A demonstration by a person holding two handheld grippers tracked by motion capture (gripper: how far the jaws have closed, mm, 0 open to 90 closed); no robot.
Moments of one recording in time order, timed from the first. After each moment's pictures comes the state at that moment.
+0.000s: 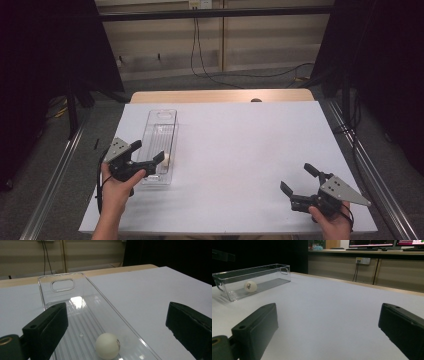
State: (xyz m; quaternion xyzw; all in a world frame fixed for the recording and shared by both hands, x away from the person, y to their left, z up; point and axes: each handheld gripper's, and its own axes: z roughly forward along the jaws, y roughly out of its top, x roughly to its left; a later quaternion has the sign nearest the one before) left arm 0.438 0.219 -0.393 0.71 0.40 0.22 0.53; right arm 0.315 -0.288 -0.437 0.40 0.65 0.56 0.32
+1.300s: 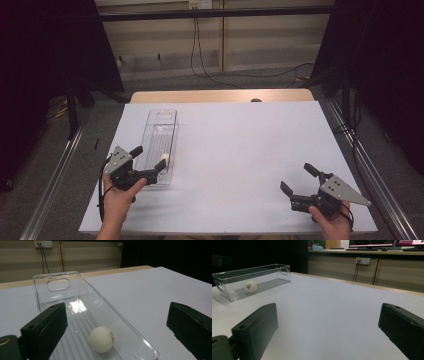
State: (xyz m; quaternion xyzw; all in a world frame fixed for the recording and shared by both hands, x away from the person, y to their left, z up) left arm 0.421 0.219 -0.406 0.71 0.38 0.23 0.55; right arm 0.315 -0.288 -0.436 0.41 0.65 0.56 0.32
